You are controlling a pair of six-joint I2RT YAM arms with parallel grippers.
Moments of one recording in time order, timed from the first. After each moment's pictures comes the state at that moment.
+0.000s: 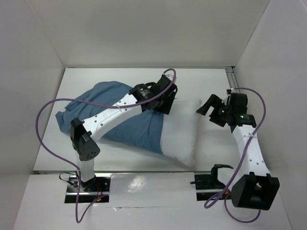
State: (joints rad) left arm -0.90 1.86 1.95 -0.99 -0.33 -0.43; right arm -0.13 1.03 0.89 -0.62 -0.38 0.48
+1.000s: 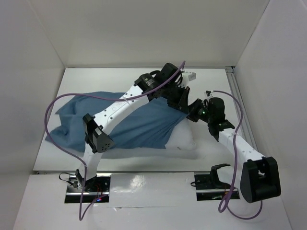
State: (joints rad) left arm -0.86 2.07 2.31 -0.99 0.43 -0.41; right arm 0.18 1.14 0.60 0.14 -0.51 0.96
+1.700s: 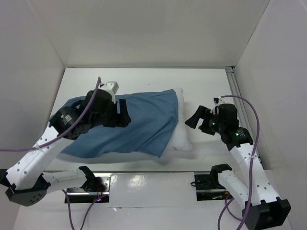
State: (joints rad) left arm -0.74 1.13 1.50 -1.11 -0.17 -0.58; right arm 0.15 0.79 0.77 -0.62 -0.32 0.57
